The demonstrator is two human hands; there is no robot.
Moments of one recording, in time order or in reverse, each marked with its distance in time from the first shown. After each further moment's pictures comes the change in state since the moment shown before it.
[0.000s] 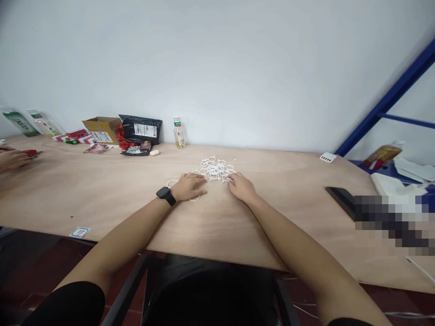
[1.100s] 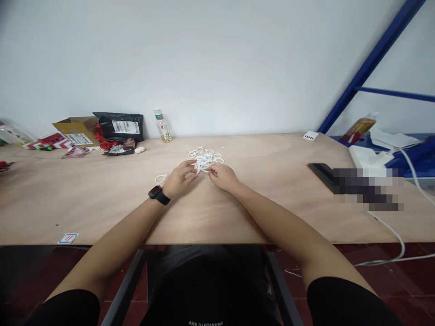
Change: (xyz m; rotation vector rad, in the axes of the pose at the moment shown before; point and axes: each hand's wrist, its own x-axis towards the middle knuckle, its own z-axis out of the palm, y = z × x) left_hand 0.005 0.035 -0.001 -0.245 0.305 0.118; right_hand -0.011 -0.030 -0.004 0.271 0.125 -0.214
